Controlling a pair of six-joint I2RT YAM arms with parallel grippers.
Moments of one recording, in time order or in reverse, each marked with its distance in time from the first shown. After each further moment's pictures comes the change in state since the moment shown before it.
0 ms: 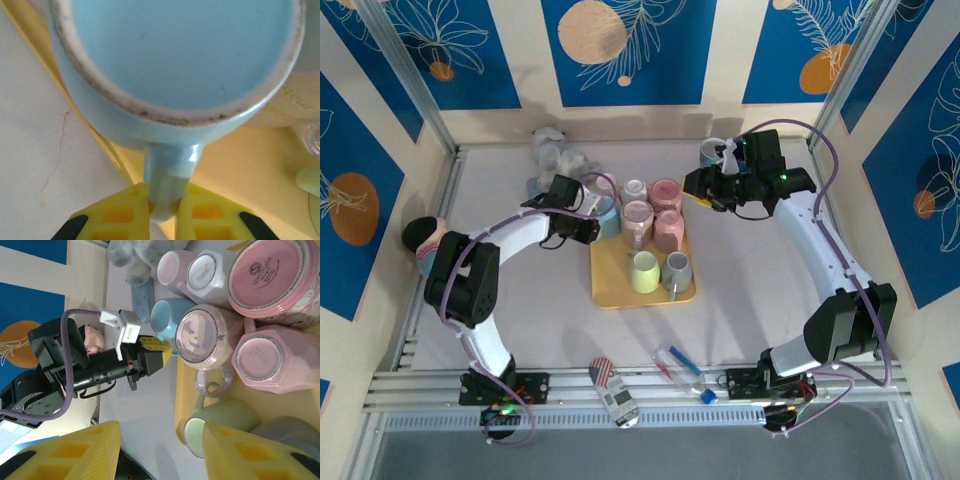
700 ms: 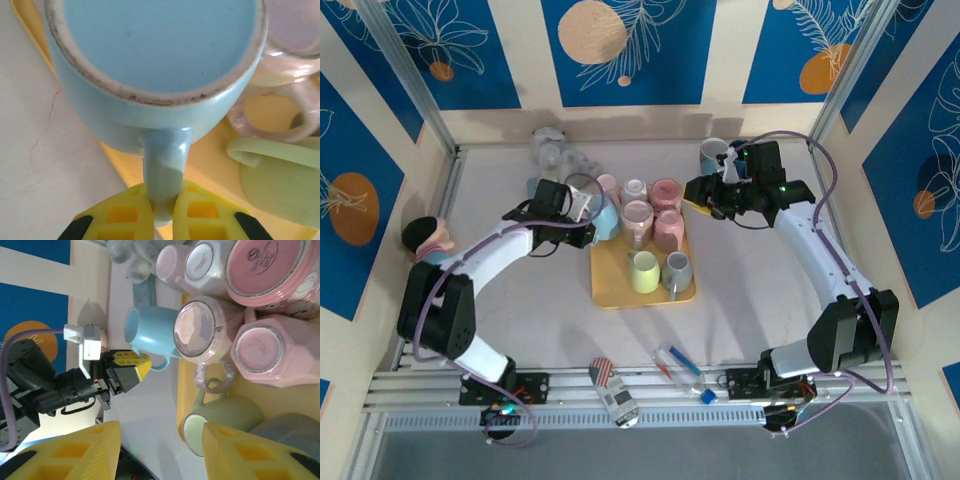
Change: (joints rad) left arm 0.000 -0.252 -0.117 -0.016 0.069 -0.113; right arm -0.005 -0.056 -0.138 0.116 -0.039 0.042
